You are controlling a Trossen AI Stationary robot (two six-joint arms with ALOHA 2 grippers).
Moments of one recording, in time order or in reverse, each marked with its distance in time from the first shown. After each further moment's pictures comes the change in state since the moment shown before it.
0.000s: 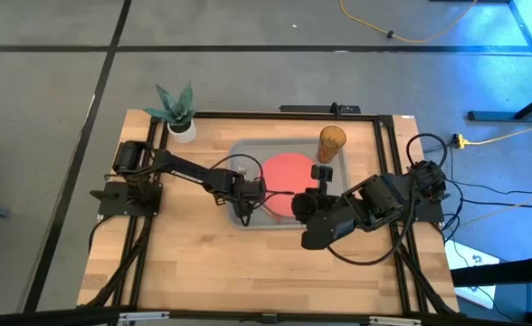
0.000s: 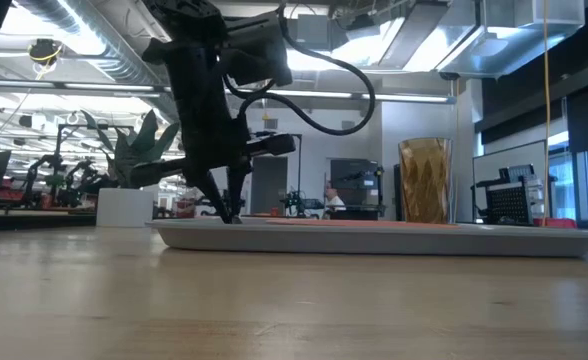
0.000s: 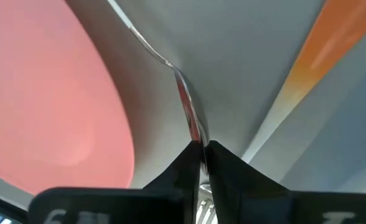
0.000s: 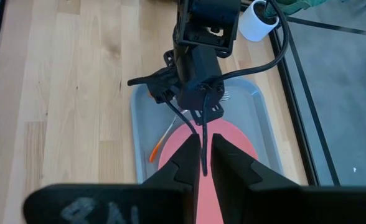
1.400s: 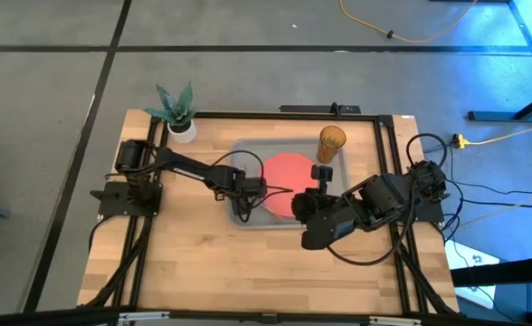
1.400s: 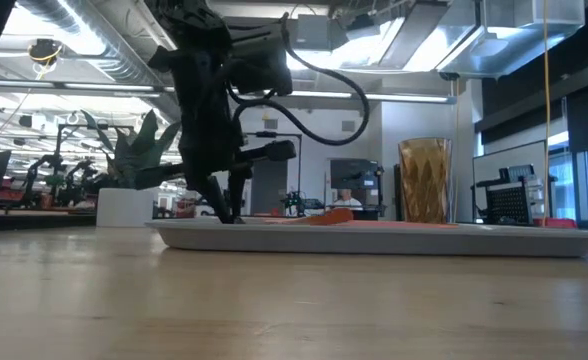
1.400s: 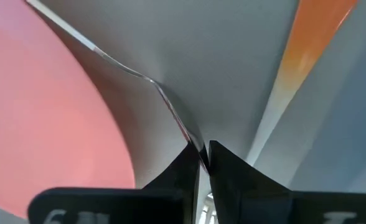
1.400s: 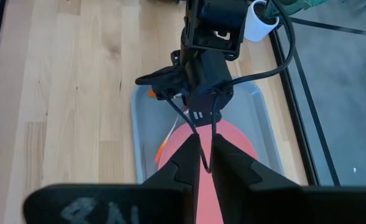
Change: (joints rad) left arm 0.036 0.014 0.000 -0.010 0.075 0.166; right arm 0.002 0.001 0.000 0.001 0.000 0.000
